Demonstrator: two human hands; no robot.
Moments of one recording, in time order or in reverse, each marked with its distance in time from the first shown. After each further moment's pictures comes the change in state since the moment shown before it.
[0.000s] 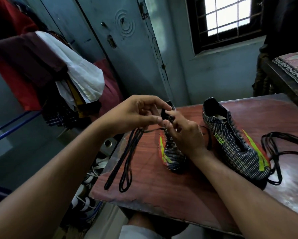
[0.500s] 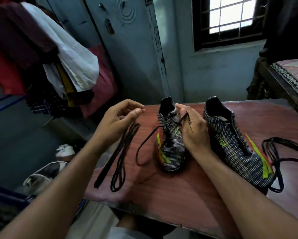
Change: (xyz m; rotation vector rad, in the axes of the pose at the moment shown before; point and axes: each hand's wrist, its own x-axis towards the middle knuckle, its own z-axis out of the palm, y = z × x) left_hand -0.021 -0.092 0.016 -0.093 0.488 0.001; right_hand 0.009 0.019 0.000 0.064 0.041 0.164
